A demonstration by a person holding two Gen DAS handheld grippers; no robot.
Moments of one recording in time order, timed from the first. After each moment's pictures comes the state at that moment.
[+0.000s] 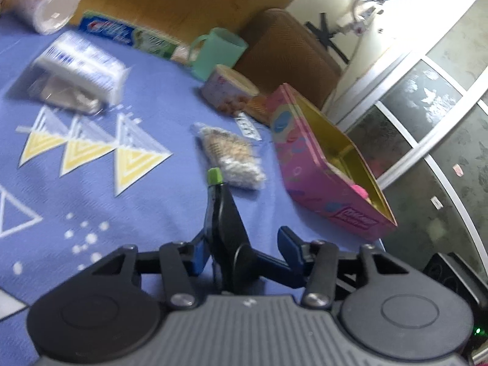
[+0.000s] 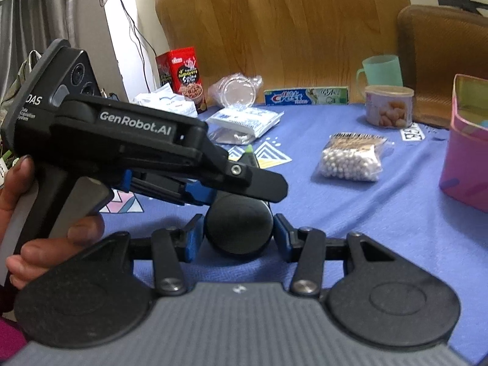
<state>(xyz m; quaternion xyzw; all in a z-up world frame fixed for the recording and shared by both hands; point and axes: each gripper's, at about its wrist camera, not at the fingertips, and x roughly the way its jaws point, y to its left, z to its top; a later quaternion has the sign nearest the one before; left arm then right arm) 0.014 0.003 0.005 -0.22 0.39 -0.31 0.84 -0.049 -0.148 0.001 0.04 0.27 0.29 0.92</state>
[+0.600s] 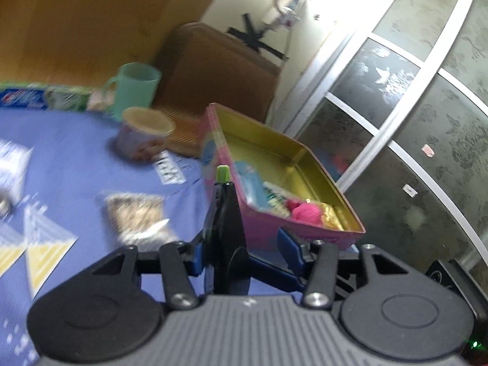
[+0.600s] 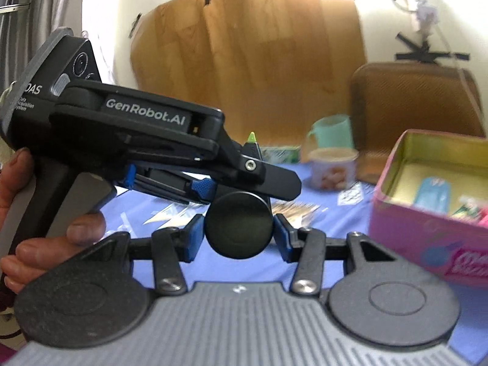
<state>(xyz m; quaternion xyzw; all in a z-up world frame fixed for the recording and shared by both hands) 0.041 -0.074 0.066 -0.15 0.34 -0.38 0.85 -0.052 -0.196 0.039 0.03 0.17 0.22 0.96</state>
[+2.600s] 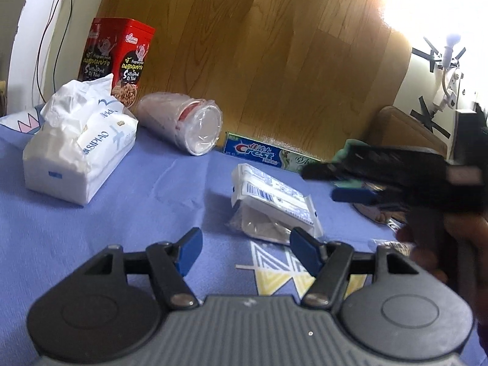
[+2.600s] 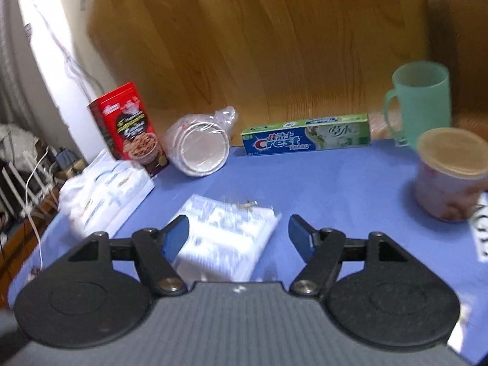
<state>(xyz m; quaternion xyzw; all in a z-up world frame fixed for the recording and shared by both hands) 0.034 0.113 0.005 -0.14 0.24 -0.06 0.96 0.159 -0.084 0.031 0.11 0.31 0.25 0.91</state>
